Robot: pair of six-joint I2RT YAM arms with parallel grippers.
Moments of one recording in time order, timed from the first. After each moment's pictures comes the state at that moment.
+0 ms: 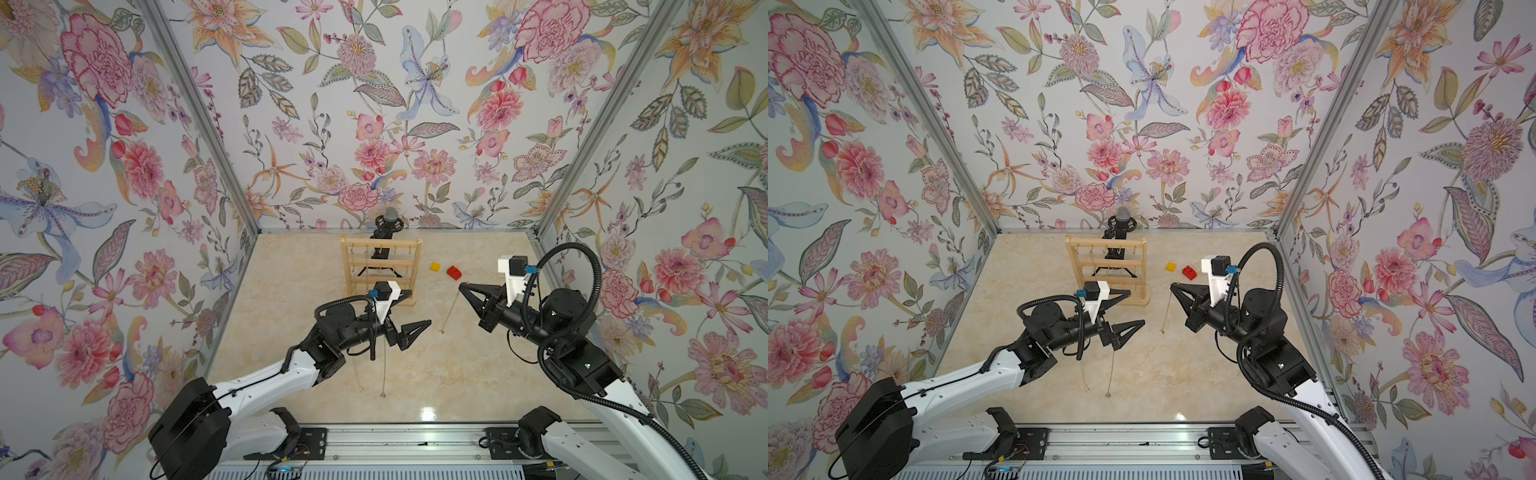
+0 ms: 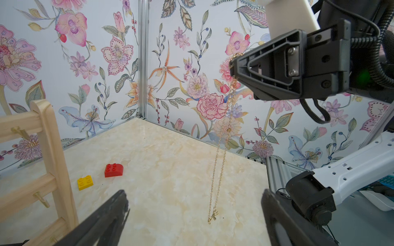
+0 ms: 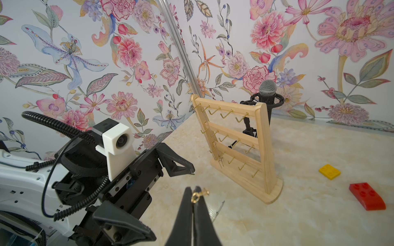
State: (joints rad) left arm -0.80 1.22 0.63 0.65 0.42 -0.18; right arm 0.52 0.74 0.85 -0.17 -0.39 0.36
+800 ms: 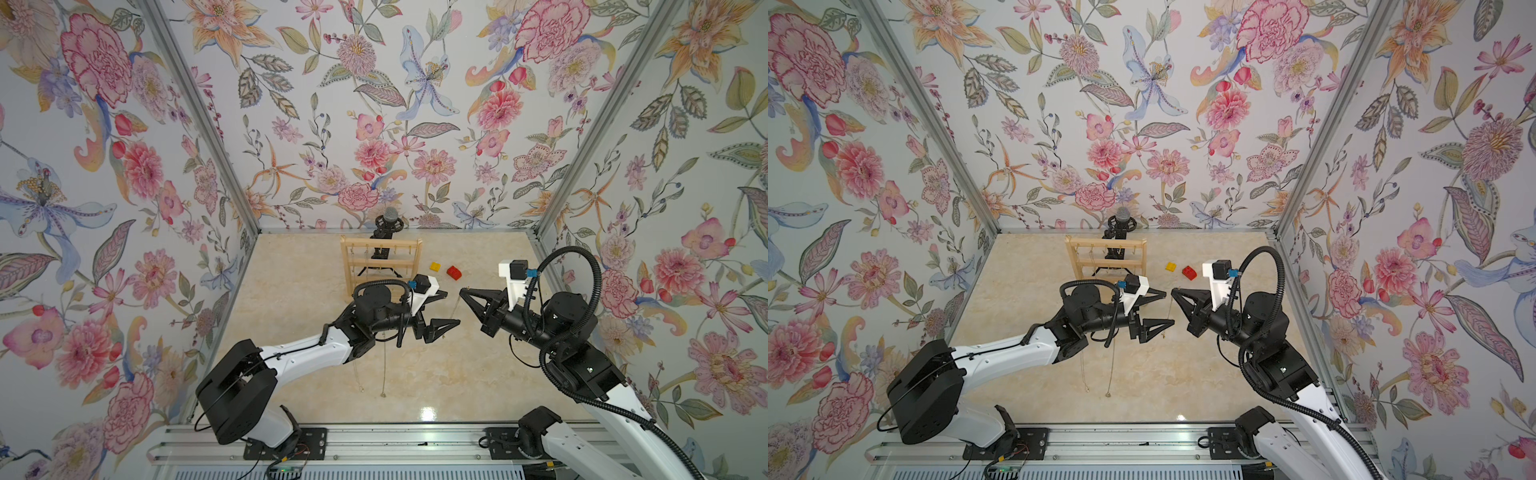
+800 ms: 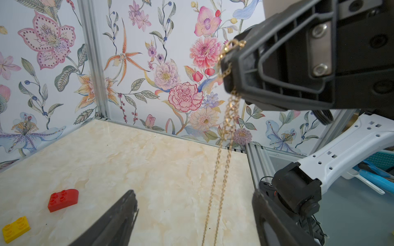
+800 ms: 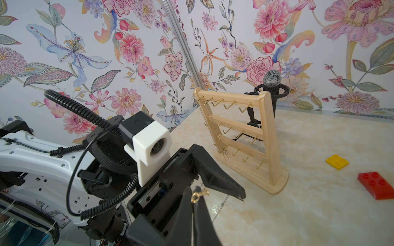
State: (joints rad) left arm -0.87 1.51 0.88 0.62 0.55 -0.13; right arm 0.51 0.71 0.84 -0.20 -0.43 0.38
